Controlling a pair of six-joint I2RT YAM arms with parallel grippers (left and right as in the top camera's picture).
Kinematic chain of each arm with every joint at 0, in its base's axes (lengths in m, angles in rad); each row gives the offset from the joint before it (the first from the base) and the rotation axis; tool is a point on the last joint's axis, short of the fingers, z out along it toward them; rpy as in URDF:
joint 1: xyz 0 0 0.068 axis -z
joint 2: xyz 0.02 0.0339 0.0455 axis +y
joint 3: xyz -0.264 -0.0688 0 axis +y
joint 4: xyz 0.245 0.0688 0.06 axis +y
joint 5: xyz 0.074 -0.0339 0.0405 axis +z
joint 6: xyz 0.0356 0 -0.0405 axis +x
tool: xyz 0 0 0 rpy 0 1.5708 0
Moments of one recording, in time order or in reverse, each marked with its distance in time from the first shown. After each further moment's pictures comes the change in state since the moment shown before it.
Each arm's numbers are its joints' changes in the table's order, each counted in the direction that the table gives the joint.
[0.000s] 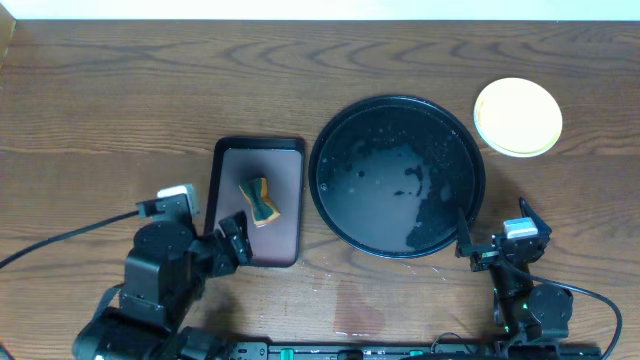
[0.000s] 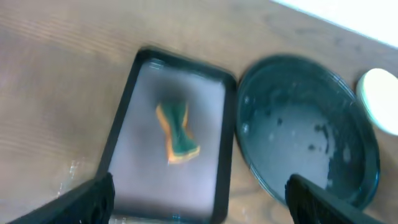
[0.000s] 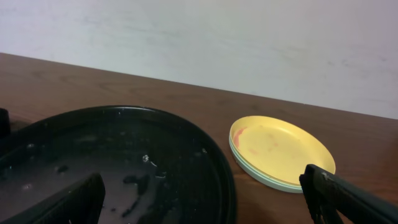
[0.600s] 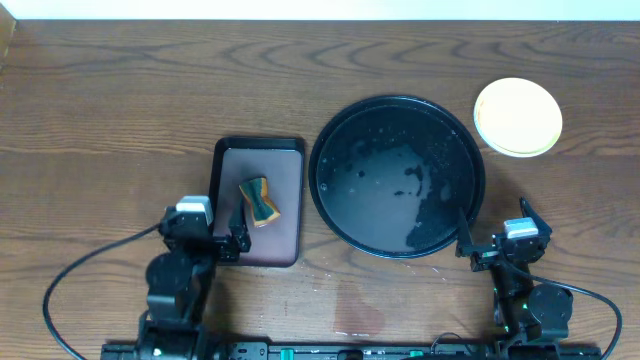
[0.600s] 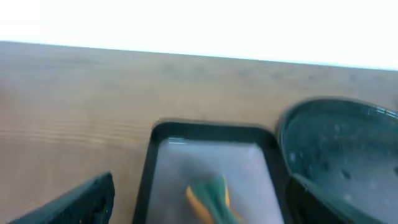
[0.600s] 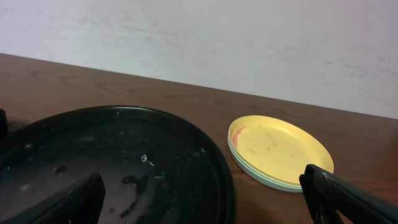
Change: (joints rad) left arm -0.220 -0.309 0.674 -0.780 -0.106 0.361; right arm 0.000 0.000 0.000 0.000 -0.003 0.000
